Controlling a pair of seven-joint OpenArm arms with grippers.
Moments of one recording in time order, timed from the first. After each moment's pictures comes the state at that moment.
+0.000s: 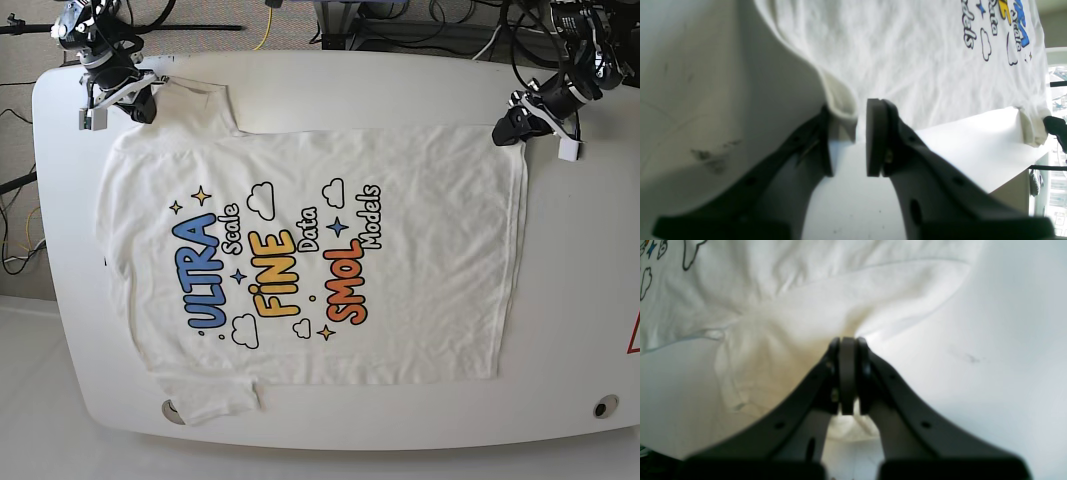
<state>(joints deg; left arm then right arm) 19.5 -14.7 -32.9 80.3 -53.3 -42.4 54.5 -28.6 7.0 38.3 95.0 35.1 35.2 -42.4</state>
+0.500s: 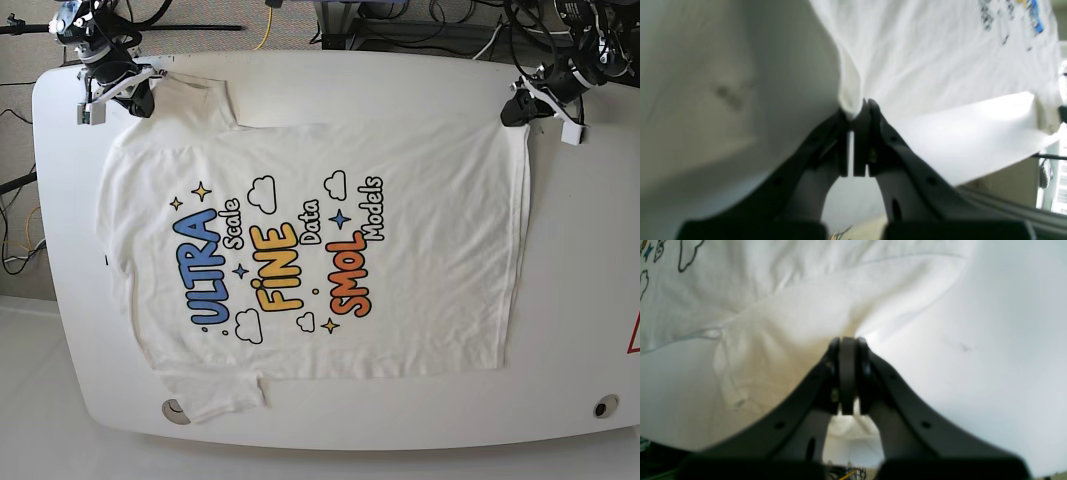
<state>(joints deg) 25.4 -14.8 -36.2 84.7 -52.9 -42.3 57.0 -31.0 7.1 39.5 96.7 35.7 36.1 -43.1</state>
